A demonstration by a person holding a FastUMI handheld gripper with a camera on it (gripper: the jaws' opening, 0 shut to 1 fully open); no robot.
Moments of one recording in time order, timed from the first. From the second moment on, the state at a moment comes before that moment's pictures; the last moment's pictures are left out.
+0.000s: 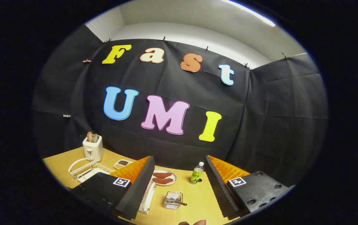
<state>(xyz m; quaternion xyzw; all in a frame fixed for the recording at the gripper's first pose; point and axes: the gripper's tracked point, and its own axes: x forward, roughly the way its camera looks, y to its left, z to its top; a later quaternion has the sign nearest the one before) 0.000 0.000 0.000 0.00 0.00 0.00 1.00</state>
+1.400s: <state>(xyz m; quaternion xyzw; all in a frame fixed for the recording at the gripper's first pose) 0.065 0.080 -0.081 0.07 0.19 0.10 0.98</state>
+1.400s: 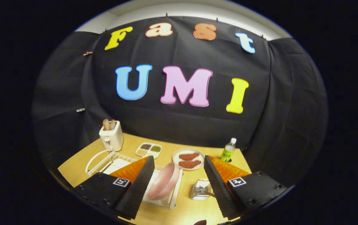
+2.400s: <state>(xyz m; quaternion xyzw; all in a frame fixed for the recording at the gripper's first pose) 0.110 0.138 -0.264 0.09 0.49 -0.01 0.87</state>
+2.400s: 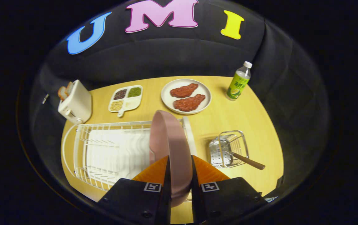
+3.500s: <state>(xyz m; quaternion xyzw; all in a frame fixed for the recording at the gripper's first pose) 0.024 0.134 -0.183 0.14 0.44 0.14 0.88</state>
